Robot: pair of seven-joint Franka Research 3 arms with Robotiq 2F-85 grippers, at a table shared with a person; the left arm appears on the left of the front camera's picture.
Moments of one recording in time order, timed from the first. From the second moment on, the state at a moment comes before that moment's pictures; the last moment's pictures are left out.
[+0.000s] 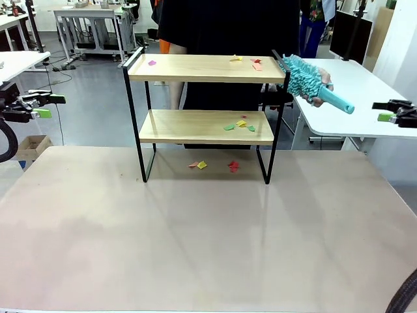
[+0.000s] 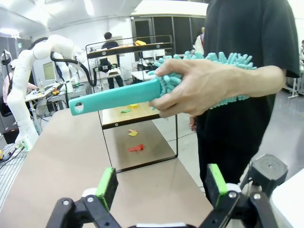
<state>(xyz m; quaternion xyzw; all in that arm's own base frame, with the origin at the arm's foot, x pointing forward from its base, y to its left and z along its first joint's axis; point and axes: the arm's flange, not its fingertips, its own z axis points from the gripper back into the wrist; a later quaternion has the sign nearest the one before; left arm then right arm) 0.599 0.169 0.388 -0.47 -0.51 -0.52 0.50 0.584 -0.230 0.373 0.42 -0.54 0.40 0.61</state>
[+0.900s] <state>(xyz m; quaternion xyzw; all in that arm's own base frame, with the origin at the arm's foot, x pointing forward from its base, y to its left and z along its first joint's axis) 0.599 0.169 0.387 -0.47 -0.51 -0.52 0.50 0.536 -0.123 0.620 0.16 -0.43 0.28 0.84</state>
